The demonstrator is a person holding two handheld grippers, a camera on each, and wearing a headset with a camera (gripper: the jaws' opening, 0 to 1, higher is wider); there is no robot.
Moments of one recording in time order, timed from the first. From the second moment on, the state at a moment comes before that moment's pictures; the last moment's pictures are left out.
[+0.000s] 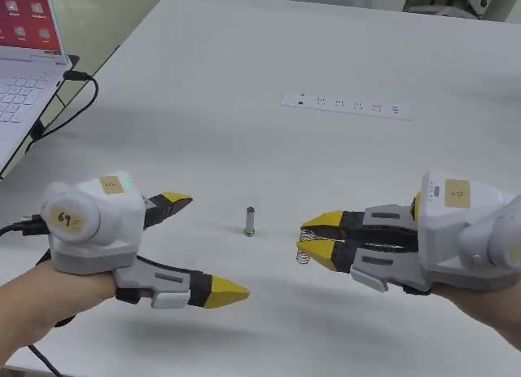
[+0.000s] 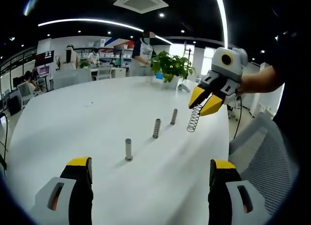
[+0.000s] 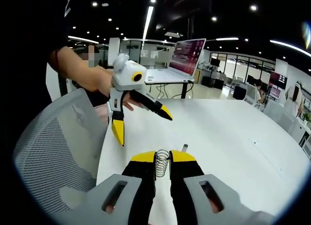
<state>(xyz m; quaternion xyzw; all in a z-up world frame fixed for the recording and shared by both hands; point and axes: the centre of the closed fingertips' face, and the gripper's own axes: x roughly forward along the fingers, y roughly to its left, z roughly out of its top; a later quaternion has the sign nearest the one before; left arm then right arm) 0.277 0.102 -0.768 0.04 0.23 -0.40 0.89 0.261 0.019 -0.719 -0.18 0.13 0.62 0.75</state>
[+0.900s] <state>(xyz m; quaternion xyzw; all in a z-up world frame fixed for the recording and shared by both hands) 0.267 0.122 -0.775 0.03 0.24 -0.37 0.90 0.295 0.028 -0.723 -0.19 0.13 0.59 0.77</state>
